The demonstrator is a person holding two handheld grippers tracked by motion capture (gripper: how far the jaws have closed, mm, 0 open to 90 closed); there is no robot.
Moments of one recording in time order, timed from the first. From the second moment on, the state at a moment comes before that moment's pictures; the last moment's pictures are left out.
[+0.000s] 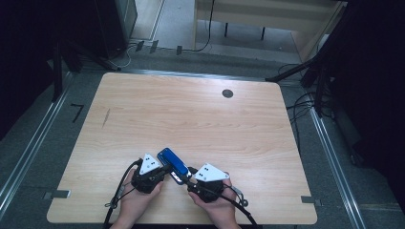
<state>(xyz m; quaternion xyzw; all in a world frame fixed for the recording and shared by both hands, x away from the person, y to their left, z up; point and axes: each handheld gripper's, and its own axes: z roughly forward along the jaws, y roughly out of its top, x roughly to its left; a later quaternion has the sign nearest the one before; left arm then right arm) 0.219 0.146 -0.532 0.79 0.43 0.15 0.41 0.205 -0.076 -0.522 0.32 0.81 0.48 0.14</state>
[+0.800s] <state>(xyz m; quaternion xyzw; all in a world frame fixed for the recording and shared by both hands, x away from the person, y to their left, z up) 0.220 0.146 -0.532 0.79 0.43 0.15 0.41 0.203 -0.076 -0.515 0.32 0.79 0.50 0.13</state>
